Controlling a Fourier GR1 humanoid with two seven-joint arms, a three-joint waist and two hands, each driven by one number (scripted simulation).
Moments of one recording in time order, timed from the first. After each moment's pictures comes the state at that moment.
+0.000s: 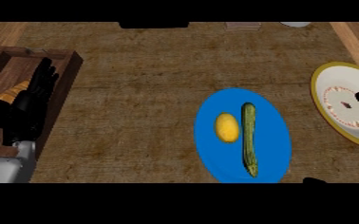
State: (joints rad) left arm -0.13 0.48 -0.08 -1.51 0.22 0.27 0.07; right arm 0.23 -0.75 0.16 -2.30 0.41 -0.27 0.66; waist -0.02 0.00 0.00
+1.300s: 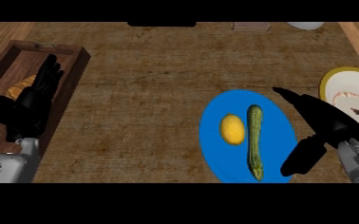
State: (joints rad) left arm -0.15 0.44 -0.06 -1.53 0.17 0.23 0.10; right arm -0.33 -0.75 0.43 -1.85 0.01 0.29 1.01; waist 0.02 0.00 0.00
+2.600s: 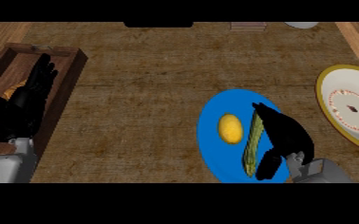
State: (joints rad) left arm -0.15 0.38 0.05 -1.54 0.10 0.14 0.13; right arm -0.21 -0.46 0.49 -1.72 0.47 0.34 0.93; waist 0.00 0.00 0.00
